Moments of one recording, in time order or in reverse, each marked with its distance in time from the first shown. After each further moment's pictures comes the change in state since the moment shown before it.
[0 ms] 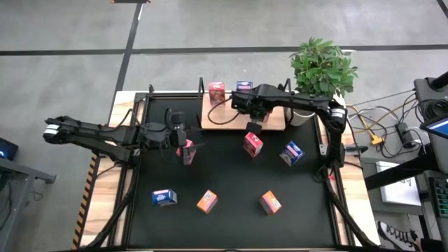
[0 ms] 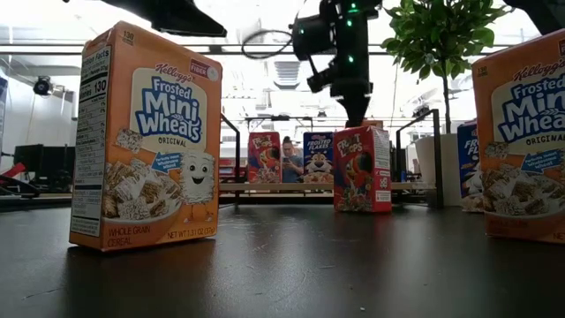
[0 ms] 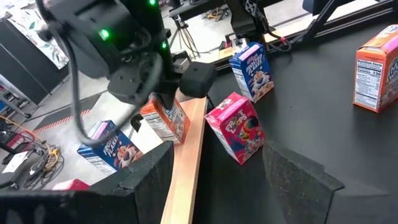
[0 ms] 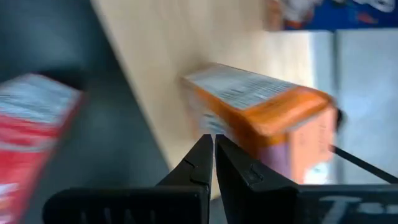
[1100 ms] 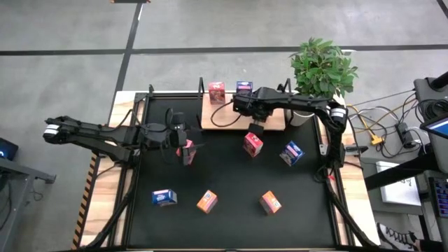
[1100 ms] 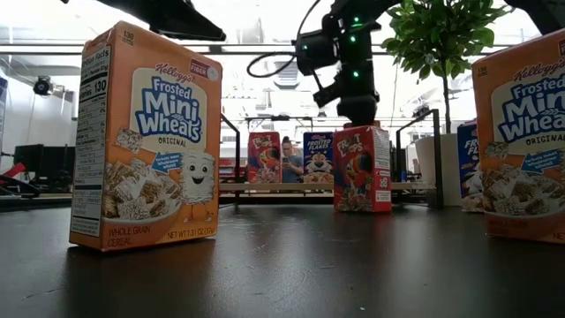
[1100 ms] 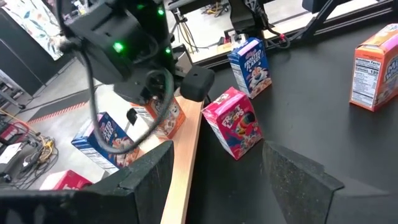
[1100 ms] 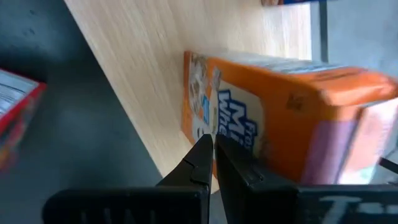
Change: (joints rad) left arm 0.000 0.000 -0.003 -0.016 0.000 -0.042; right arm -0.009 -0.006 -0.103 0.049 0.053 0.020
